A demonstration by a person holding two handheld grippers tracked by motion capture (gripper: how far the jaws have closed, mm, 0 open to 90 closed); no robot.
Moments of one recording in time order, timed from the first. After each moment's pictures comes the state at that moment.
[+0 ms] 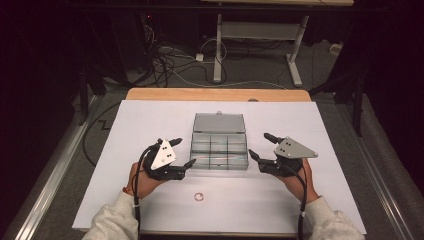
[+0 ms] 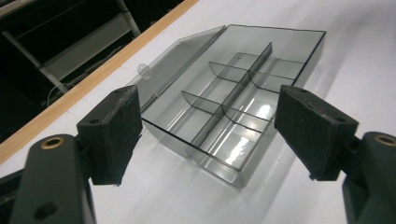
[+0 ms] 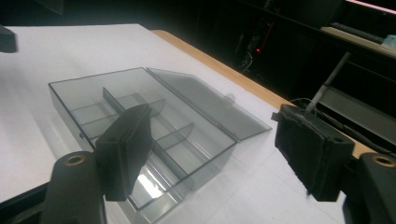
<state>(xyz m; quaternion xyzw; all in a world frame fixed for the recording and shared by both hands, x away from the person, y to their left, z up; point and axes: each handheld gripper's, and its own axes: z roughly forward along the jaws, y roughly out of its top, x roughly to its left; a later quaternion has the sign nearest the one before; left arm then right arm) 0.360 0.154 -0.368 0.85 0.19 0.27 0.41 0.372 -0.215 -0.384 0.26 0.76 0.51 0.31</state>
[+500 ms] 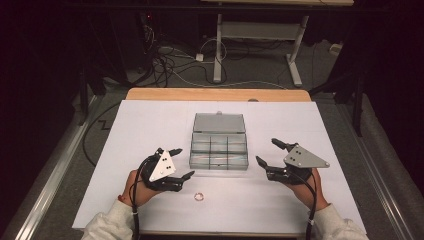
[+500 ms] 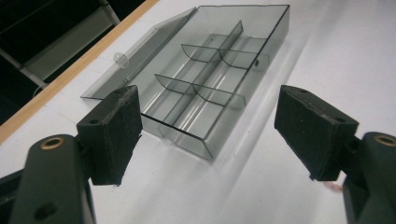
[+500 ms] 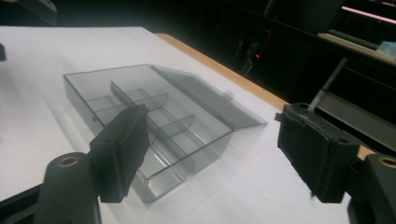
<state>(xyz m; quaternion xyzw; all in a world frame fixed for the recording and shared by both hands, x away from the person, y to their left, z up) 0.339 0.157 -0.378 0.87 0.16 0.26 0.39 0.353 -0.234 -0.388 0.25 0.75 0.52 0.32</state>
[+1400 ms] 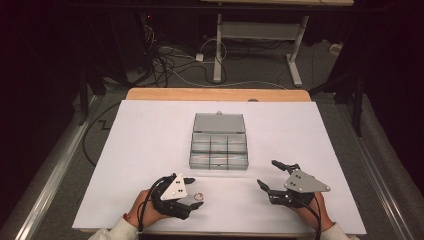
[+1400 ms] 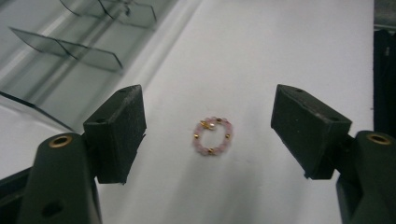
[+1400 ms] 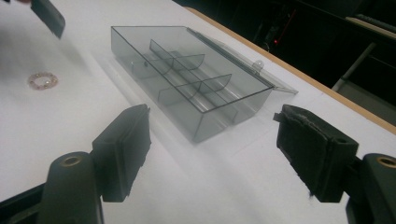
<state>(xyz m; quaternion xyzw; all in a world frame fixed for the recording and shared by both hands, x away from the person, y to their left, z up) 0.305 0.133 -0.413 0.91 0.15 0.12 0.37 0.310 -0.238 -0.418 0.23 0.78 0.50 0.30</state>
